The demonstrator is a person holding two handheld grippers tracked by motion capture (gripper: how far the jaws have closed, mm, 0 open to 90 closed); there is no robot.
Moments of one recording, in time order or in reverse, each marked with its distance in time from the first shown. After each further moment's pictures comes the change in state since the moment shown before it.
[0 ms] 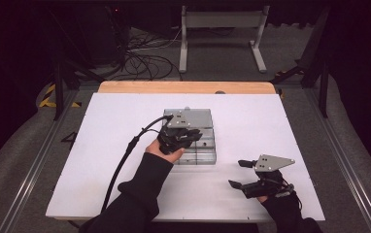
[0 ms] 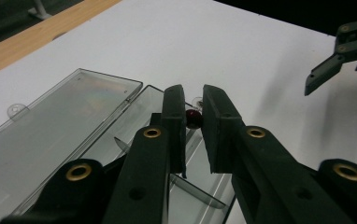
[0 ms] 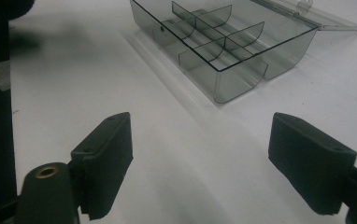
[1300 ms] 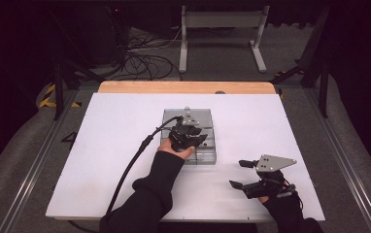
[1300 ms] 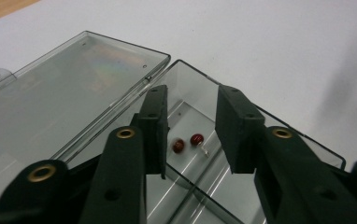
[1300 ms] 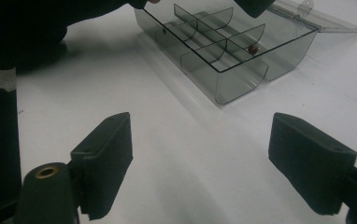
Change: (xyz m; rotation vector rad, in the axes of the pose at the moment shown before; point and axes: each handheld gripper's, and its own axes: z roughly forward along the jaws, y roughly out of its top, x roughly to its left) left arm 0.015 -0.012 0.048 0.083 0.073 -0.091; right arm -0.001 -0.001 -0.003 -0.009 0.009 -0.002
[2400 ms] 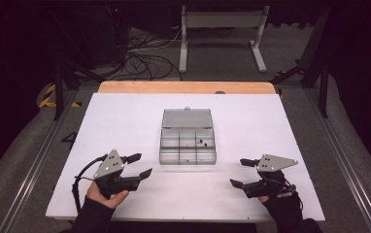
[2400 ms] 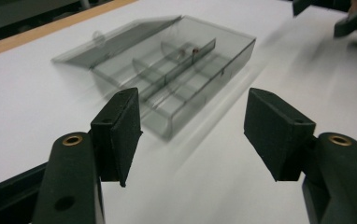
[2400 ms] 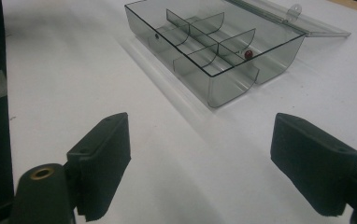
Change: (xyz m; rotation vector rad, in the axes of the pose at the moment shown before) left arm -0.005 -0.145 -0.182 -0.204 0.071 0.046; right arm 0.001 0.001 -0.002 -0.015 -0.031 0.007
